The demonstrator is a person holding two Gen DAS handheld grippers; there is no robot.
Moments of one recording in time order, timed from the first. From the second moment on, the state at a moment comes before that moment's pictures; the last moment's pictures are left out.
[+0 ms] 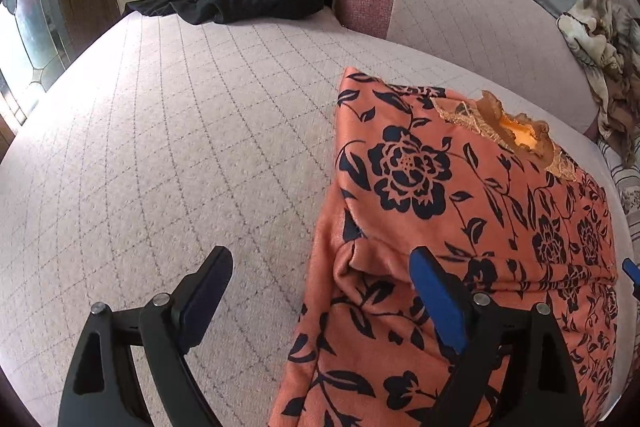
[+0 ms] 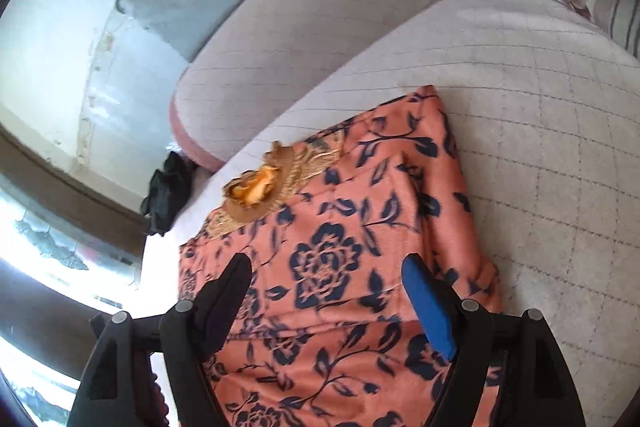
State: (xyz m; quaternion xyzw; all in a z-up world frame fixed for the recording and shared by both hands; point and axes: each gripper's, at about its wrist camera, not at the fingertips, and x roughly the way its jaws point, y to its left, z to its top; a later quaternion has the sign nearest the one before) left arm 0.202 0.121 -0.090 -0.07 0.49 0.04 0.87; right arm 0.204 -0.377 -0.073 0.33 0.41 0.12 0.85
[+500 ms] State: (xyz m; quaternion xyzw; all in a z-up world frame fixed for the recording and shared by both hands) left arm 0.074 0.134 -0.072 -0.11 0.50 0.05 0.86; right arm 0.111 -0.336 -0.073 0.28 0.45 0.15 0.83
